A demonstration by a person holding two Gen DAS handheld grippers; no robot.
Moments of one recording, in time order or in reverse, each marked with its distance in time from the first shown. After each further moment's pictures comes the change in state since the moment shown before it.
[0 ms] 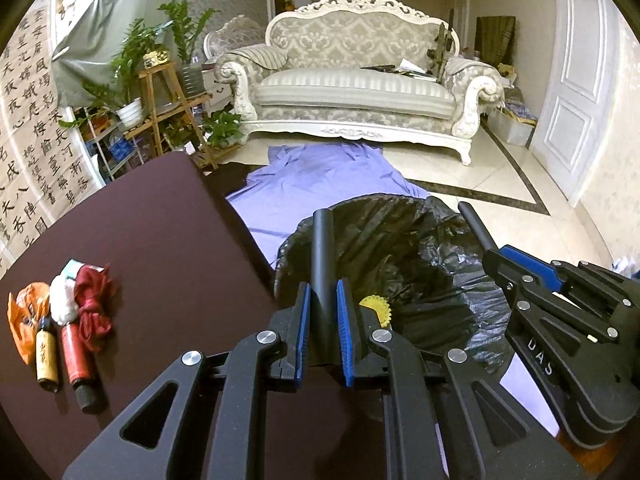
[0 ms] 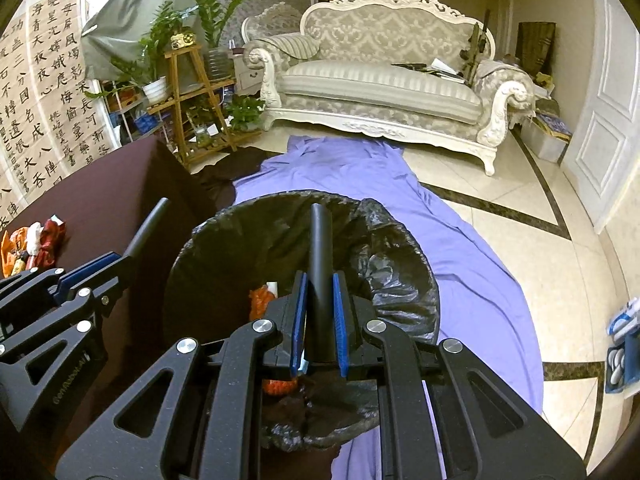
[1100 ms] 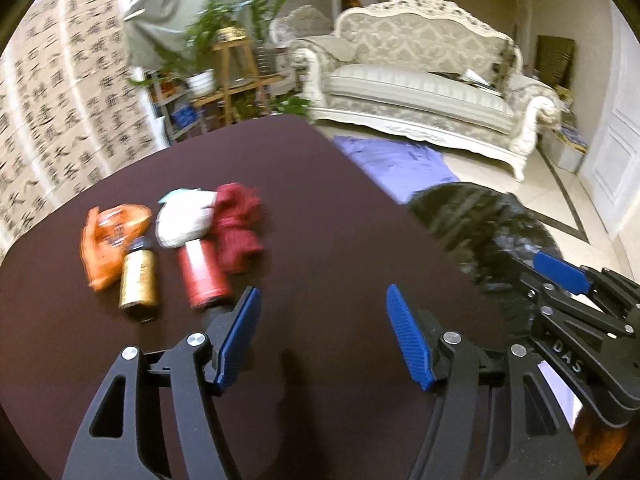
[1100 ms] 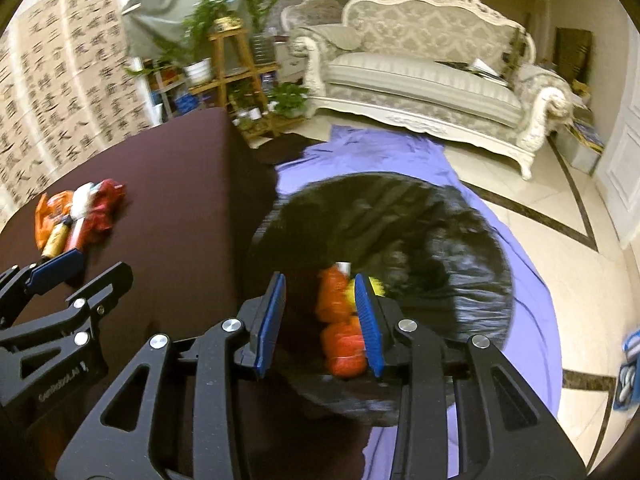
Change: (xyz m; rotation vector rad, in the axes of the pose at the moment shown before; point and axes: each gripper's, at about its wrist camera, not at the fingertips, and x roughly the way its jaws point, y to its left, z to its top) left arm -0.048 0.093 -0.049 -0.169 0.016 0.181; right arm -0.018 0.088 -0.021 -0.106 0.029 0.141
